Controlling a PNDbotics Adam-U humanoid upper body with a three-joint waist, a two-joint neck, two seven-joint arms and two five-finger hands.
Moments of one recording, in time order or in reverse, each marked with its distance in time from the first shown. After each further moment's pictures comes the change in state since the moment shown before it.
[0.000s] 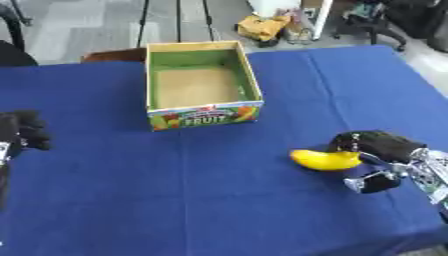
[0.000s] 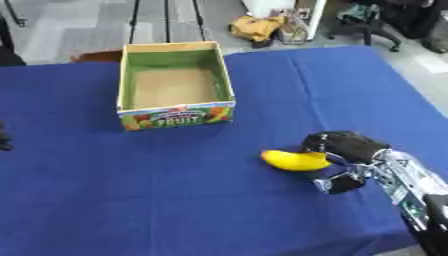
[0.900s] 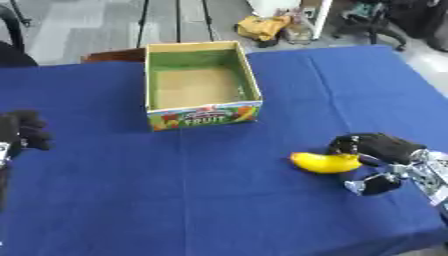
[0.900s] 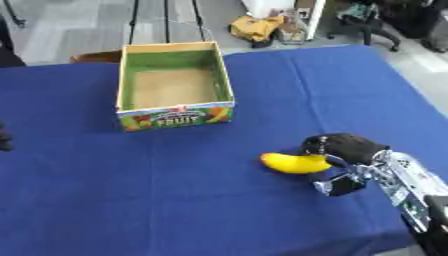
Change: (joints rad) left arm 0.000 0.000 0.000 0.000 0.000 0.000 0.000; right arm 0.006 0.000 0.000 0.001 -0.017 -0.007 0.037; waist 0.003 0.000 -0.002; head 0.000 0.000
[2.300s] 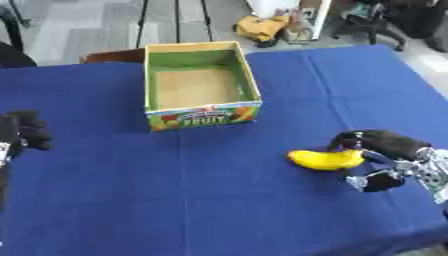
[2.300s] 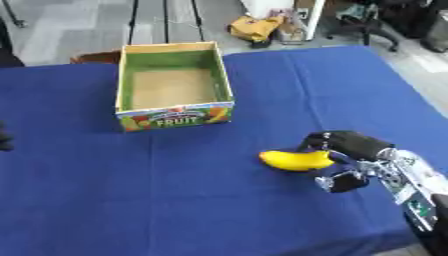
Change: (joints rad) left arm 0.000 0.000 0.000 0.000 0.000 0.000 0.000; right arm 0.013 -0.007 -0.012 -0.031 -0.086 0.023 0.032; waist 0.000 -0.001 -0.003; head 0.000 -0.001
